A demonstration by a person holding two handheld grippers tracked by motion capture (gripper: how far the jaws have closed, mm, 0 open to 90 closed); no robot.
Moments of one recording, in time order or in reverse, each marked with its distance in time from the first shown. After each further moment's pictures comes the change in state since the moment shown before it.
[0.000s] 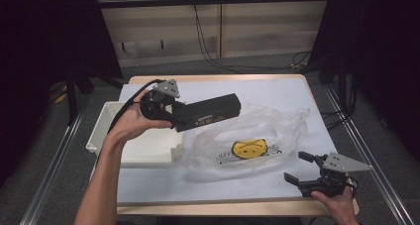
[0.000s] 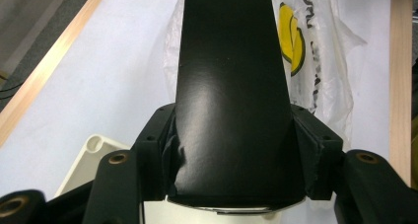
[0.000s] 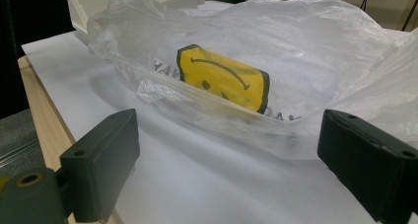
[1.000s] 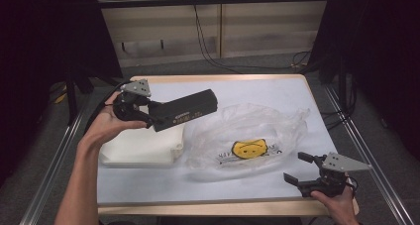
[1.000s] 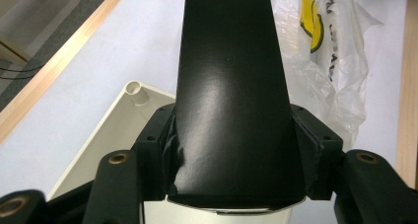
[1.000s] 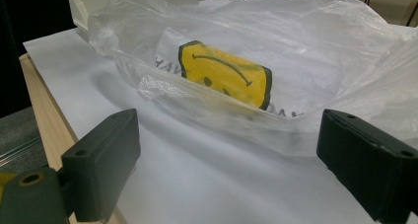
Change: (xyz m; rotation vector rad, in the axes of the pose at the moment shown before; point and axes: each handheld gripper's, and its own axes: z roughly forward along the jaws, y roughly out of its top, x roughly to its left) left arm 0.016 -0.046 -0.041 -0.037 0.045 -0.069; right arm 0.000 0.000 0.001 0.015 0.004 0.005
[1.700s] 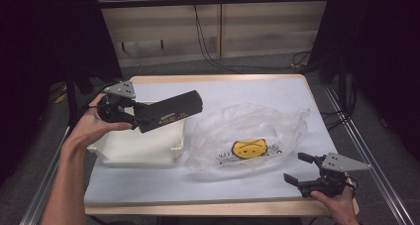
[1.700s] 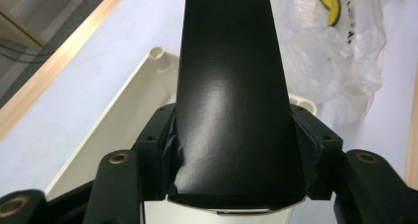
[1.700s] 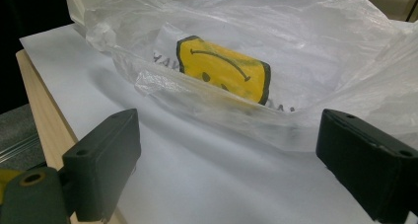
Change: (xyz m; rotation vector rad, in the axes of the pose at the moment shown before) left arm 0.014 -0.028 -0.021 0.035 0.041 -0.031; right arm -0.001 -0.001 0.001 0.011 -0.003 0.001
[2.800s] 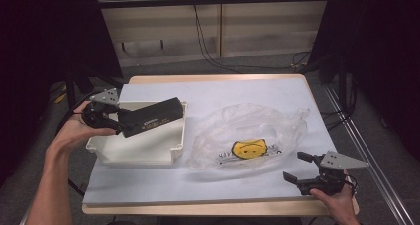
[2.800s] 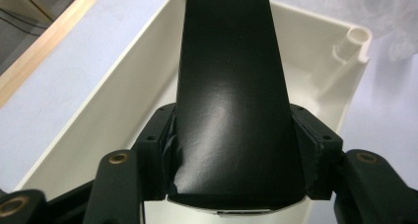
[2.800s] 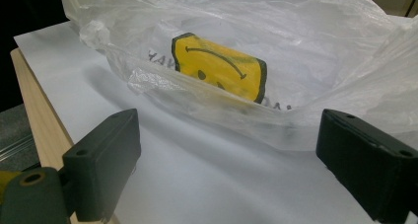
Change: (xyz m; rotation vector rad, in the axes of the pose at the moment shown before) left arm 0.026 -0.054 0.000 0.056 0.024 -0.009; right arm -0.004 0.001 0.003 0.014 -0.003 0.008
